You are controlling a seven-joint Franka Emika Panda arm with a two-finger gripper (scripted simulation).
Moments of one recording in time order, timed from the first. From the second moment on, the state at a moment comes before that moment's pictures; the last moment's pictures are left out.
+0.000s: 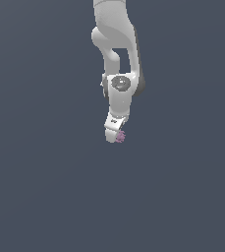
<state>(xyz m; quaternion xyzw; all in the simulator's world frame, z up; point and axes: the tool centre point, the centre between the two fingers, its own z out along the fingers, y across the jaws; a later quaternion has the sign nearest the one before) -0.086 0.031 0.072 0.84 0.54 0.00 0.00</state>
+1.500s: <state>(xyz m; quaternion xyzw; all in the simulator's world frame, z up) -0.071 0.036 0.046 0.84 0.54 0.00 0.00</state>
